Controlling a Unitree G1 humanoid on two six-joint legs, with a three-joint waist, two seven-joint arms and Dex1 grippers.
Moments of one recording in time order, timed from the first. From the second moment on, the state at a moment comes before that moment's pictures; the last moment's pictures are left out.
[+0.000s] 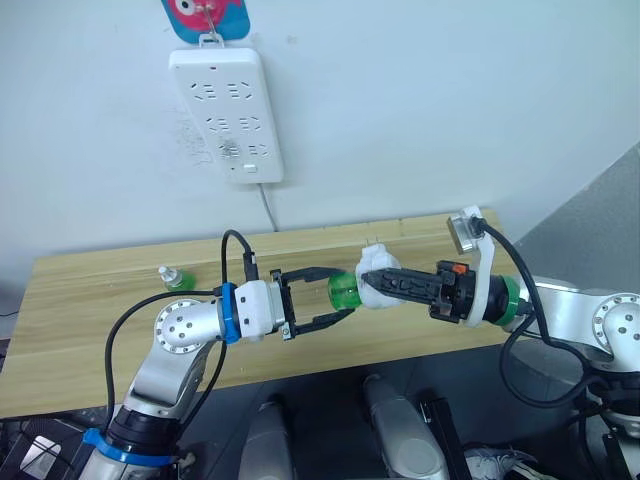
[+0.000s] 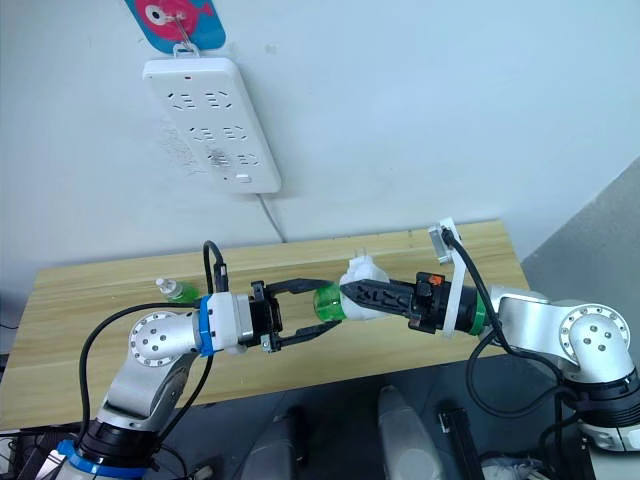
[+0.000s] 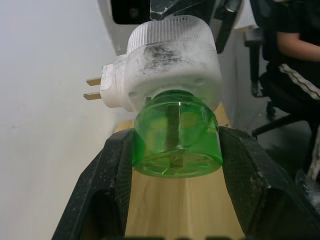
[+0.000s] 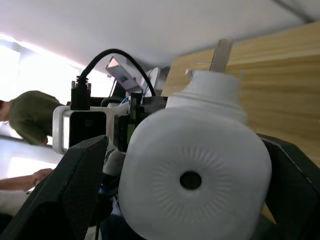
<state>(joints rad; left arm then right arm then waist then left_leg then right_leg) -0.17 0.56 -0.13 -0.27 -0.31 -0.23 -1.05 -0.41 -0.74 0.03 -0.35 1.94 1.06 0.00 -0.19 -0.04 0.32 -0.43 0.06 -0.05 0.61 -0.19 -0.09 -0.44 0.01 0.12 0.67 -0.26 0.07</state>
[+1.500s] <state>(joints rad) -0.27 0.81 -0.09 -0.38 -0.61 0.41 -1.14 -0.44 -0.80 0.13 -0.31 1.87 1.14 0.24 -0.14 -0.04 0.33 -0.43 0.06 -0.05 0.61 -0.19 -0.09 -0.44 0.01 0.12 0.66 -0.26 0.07</state>
